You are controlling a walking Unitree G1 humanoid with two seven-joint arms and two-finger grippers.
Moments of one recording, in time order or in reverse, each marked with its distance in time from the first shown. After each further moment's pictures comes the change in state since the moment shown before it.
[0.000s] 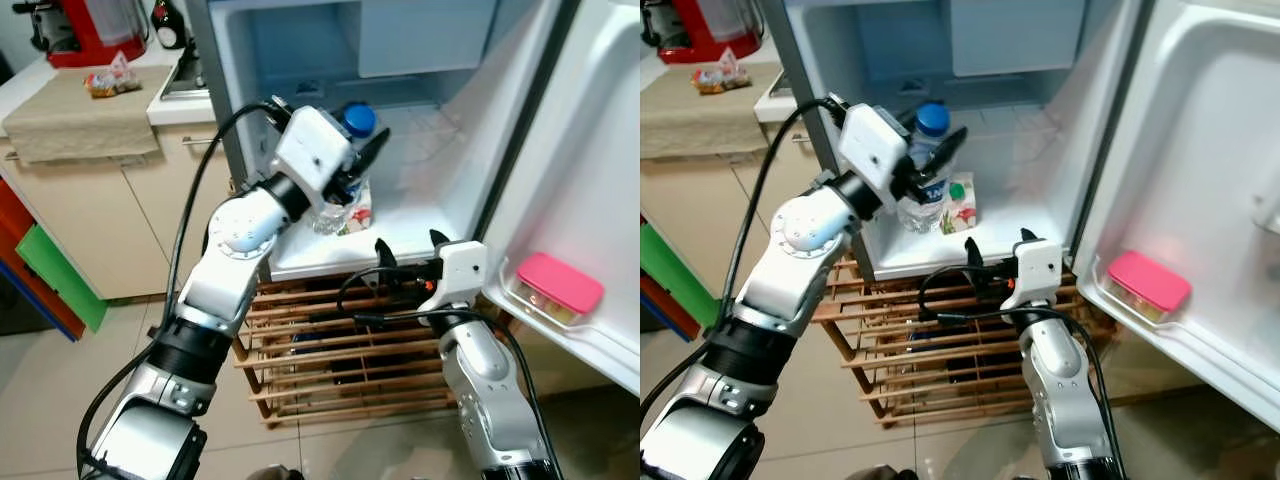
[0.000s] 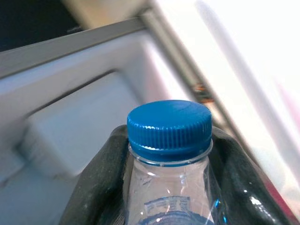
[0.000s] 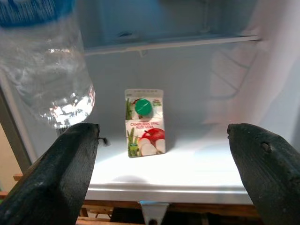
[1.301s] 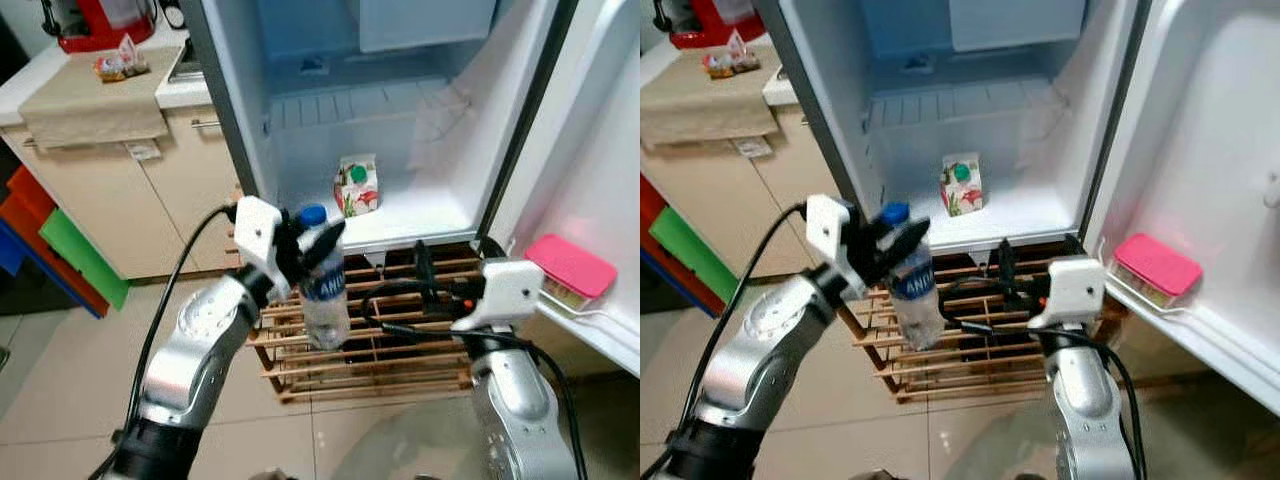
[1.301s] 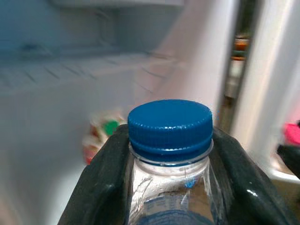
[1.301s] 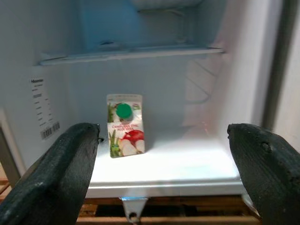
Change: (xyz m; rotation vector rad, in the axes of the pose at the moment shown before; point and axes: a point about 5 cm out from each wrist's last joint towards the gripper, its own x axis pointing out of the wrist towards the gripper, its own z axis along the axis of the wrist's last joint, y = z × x) left arm -0.068 -0.022 -0.037 -0.611 0.237 0.233; right arm -0.023 -0.006 0.027 -0.084 -0.081 -0.119
